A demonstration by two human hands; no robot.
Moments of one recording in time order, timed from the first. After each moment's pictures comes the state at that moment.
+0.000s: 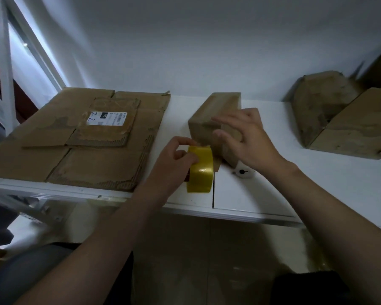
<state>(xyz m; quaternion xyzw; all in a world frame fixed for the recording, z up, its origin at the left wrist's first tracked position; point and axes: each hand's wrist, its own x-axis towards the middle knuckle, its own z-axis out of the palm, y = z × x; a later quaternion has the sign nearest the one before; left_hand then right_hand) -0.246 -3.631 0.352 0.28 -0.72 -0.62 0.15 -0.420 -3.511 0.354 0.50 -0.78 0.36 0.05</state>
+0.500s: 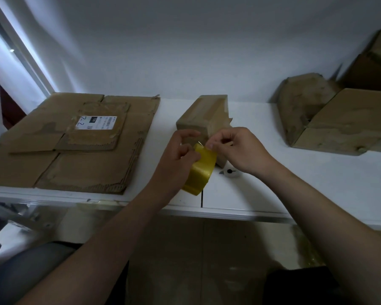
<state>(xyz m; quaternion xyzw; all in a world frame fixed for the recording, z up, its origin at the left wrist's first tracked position) -0.256 -3.599 0.366 0.23 -0.73 -0.62 0.19 -0.403 -3.490 0.369 0.41 -0.78 0.45 -0.16</state>
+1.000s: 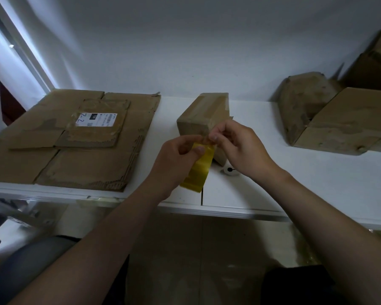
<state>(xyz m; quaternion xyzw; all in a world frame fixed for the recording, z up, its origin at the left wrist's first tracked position) -0.265 -3.608 0.363 0.26 -0.75 -0.58 0.17 -0.396 -3.486 0.365 0.48 -0.74 0.48 -0.06</state>
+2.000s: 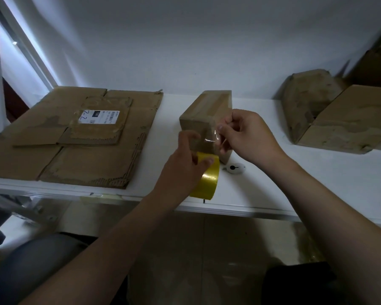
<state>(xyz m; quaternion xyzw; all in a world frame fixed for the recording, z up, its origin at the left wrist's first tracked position) -0.260 -3.599 0.340 0.22 -0.85 -0.45 0.17 -0.394 -3.491 0.392 0.37 -0.78 0.48 -0.13</state>
